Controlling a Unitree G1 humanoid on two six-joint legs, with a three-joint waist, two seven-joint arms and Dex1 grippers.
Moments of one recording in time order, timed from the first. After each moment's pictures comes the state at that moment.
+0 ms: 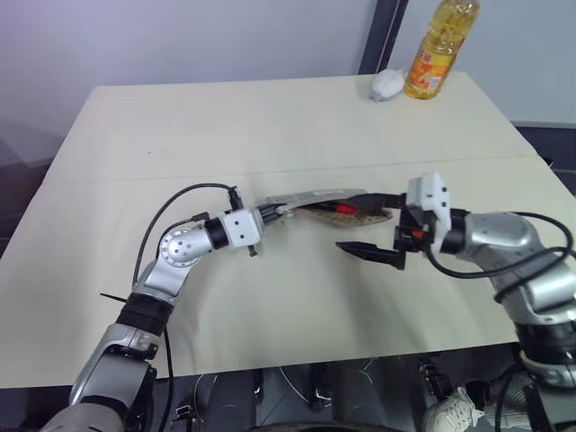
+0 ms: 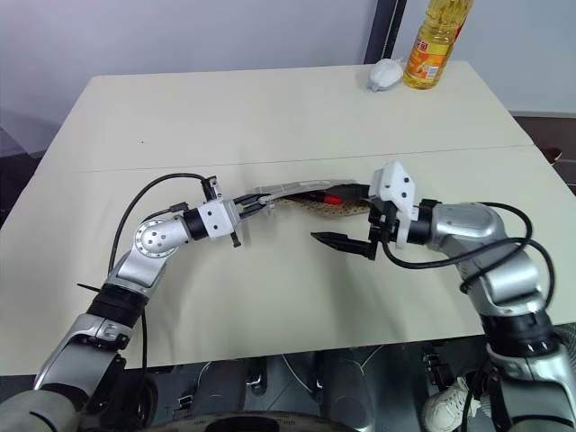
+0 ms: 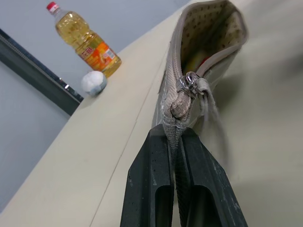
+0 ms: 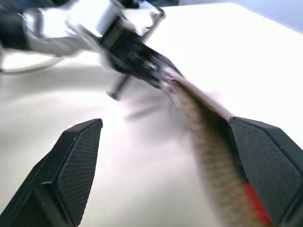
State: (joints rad) left arm -0.51 0.42 -0.22 0.35 0.09 -0.53 -0.69; right arm -0.29 -0.77 -0.02 -0.35 0.61 0.53 1.04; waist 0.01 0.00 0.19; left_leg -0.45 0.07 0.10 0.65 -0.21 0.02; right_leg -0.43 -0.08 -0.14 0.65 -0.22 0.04
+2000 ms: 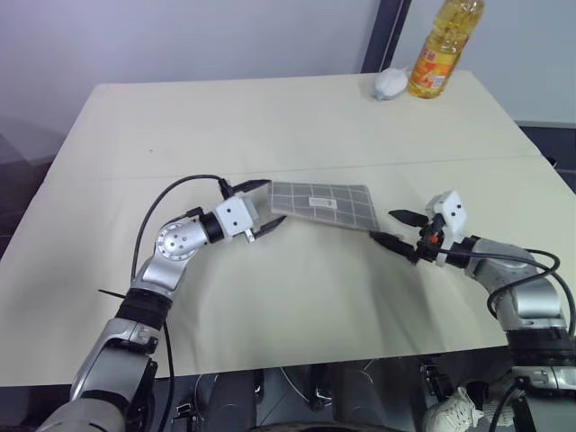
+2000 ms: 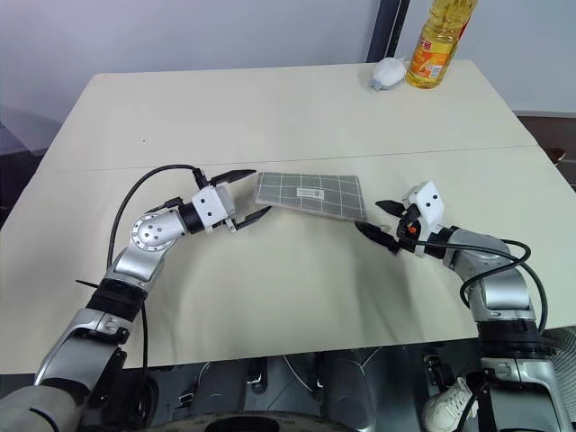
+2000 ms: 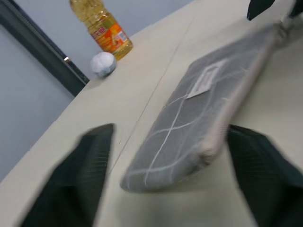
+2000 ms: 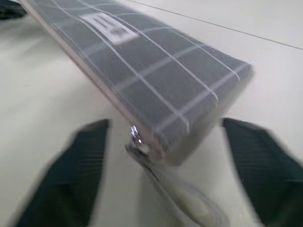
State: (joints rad) left arm -0.50 0.44 -0.17 0.37 -0.03 -0.46 -0.72; right arm -0.22 -0.70 -0.11 0.05 0.40 0.33 0.97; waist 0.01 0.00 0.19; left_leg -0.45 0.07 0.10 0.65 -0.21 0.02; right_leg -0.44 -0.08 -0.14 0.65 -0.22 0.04
